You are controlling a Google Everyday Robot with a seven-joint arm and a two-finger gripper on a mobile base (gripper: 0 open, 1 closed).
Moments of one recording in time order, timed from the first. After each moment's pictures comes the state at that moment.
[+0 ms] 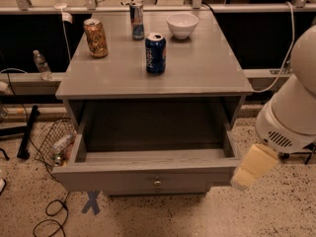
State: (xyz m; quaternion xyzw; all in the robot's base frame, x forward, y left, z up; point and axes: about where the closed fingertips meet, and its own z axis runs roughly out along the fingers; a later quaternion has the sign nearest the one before) arm 0.394 -0.204 0.847 -0.44 0.89 -0.02 0.10
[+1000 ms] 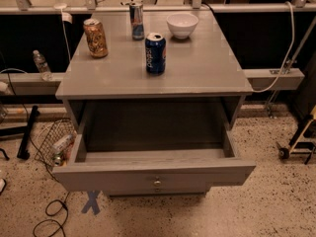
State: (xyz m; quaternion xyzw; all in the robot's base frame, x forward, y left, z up) arm 0.289 -0.299 0.948 -0.28 0.95 -0.03 0.11
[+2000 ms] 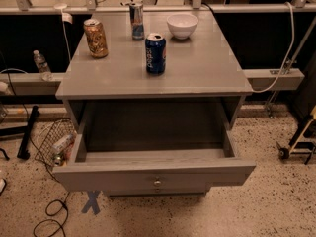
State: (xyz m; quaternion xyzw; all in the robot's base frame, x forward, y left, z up) arm 0.182 -0.377 1.088 -0.25 0.93 -0.11 0.22
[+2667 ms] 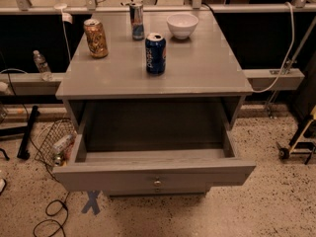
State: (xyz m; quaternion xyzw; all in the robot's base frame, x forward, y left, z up) arm 0.187 -0.371 1.100 -0.26 0.93 -0.13 0.24
